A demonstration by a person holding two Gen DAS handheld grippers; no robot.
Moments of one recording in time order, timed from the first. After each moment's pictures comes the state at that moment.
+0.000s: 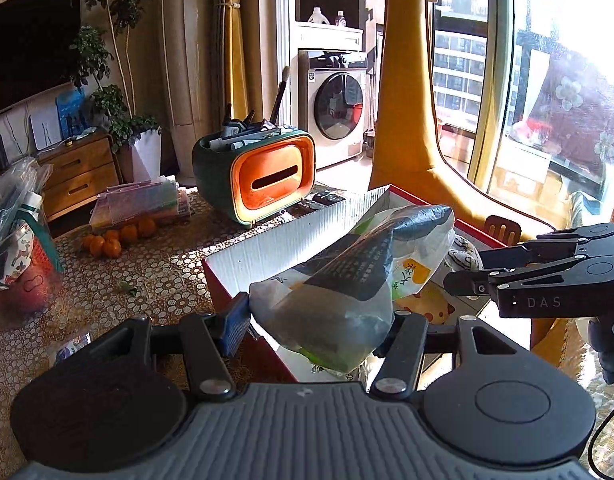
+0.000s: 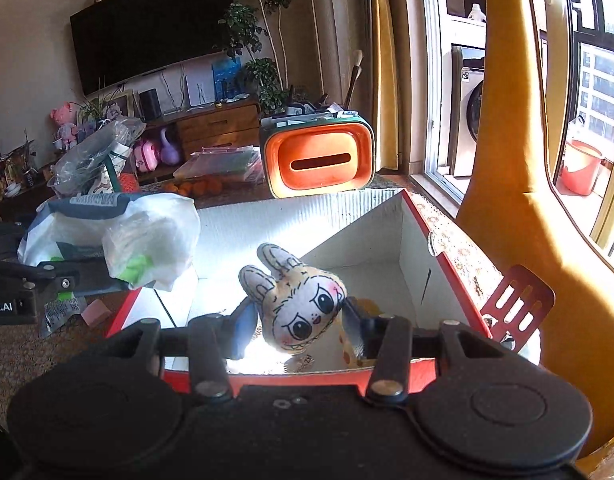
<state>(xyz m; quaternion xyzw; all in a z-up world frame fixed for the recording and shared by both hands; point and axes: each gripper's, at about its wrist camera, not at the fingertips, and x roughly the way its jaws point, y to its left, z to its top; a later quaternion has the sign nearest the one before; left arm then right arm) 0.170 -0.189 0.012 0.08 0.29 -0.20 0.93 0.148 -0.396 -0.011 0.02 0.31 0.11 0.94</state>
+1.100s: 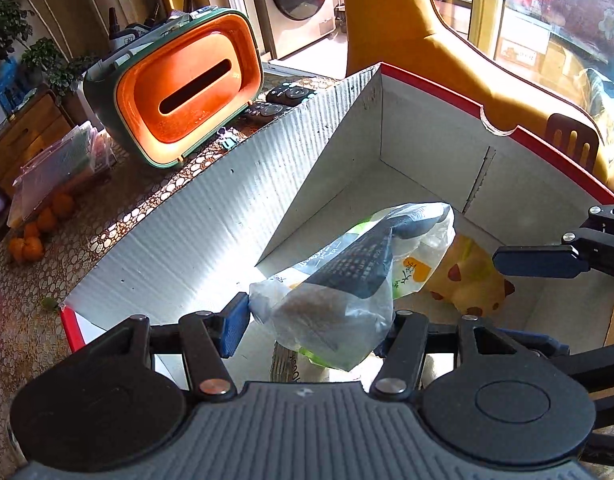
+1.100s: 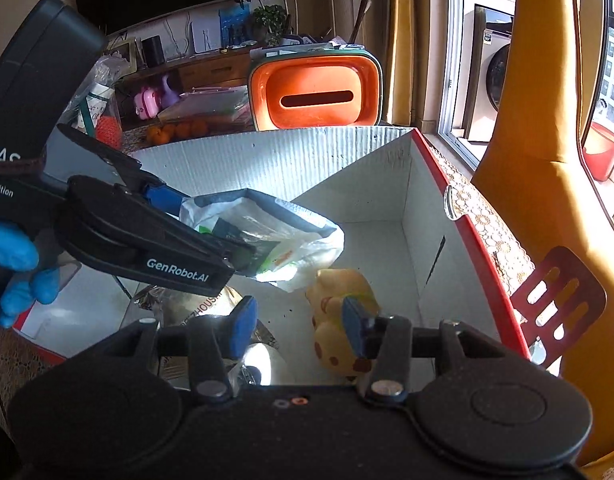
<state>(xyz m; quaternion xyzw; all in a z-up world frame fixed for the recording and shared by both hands) 0.289 -0.292 -0.062 0.19 0.44 -0.21 0.85 0.199 -0.407 -0.057 -0.01 0.38 0.14 0.91</state>
